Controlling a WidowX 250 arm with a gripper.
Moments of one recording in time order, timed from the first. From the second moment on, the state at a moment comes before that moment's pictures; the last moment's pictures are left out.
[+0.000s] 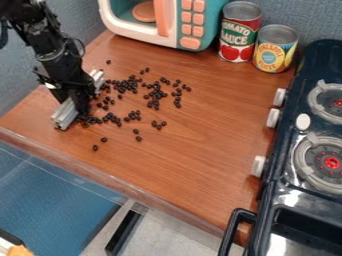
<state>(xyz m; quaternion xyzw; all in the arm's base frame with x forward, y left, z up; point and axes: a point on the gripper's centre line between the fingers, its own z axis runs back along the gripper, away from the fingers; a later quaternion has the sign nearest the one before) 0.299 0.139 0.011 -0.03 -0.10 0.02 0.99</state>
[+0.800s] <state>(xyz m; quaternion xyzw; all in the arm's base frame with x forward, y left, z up) 0.281 0.083 0.010 -0.05 -0.11 0.00 0.99</state>
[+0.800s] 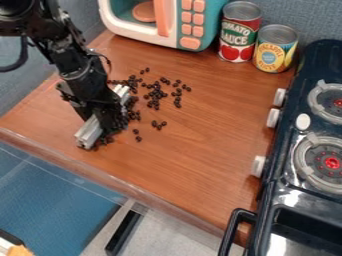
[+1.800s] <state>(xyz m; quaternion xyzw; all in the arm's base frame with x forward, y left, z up) 0.271 0.019 0.013 -0.09 -0.10 0.02 0.99</state>
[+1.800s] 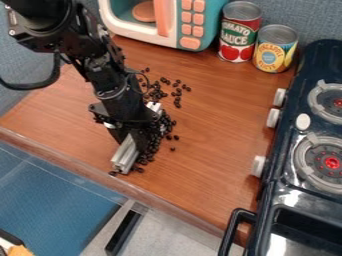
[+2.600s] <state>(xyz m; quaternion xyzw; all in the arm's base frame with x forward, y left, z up) 0.295 0.079 0.091 -0.13 -0.16 0.04 0.98</state>
